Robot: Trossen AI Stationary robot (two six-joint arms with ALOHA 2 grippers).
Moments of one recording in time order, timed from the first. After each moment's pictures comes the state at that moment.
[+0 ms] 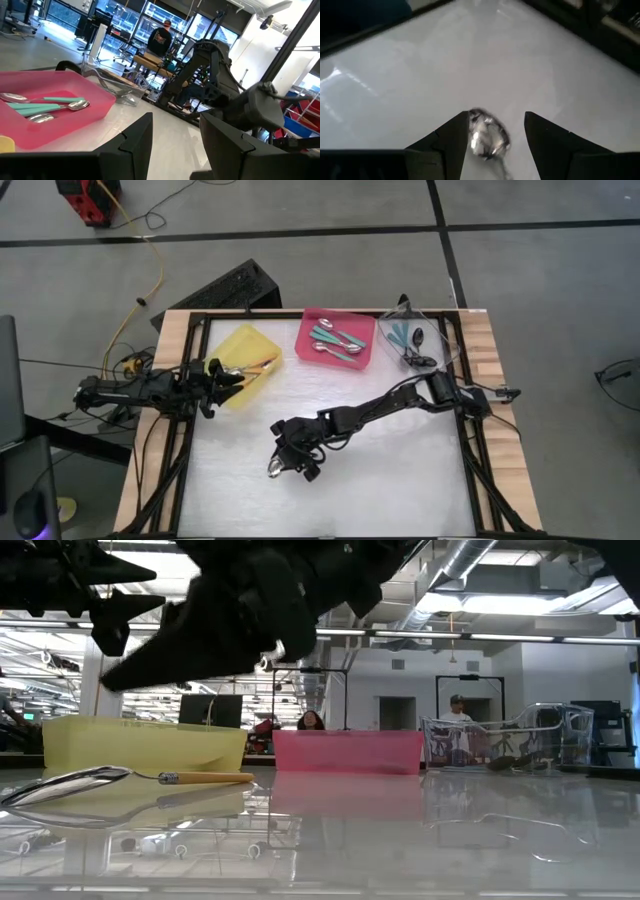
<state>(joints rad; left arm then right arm) -0.09 0.03 0.14 -0.03 -0.24 -0.45 0.21 2.26 1.67 0.00 -0.24 -0.43</state>
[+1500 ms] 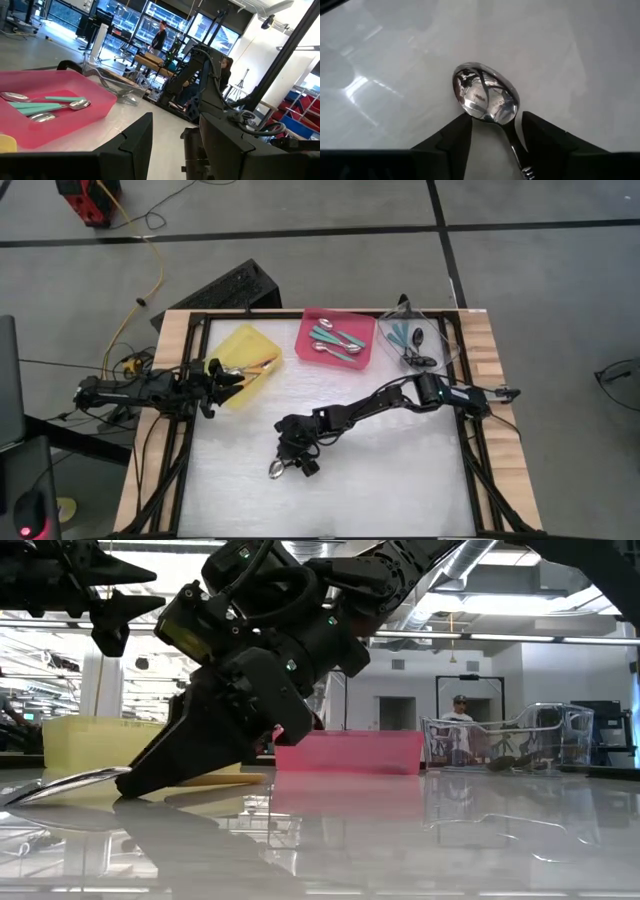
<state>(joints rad) -0.09 0.03 0.14 -0.04 -0.25 -0.45 0.17 2.39 1.67 -0.03 -0.31 -0.31</state>
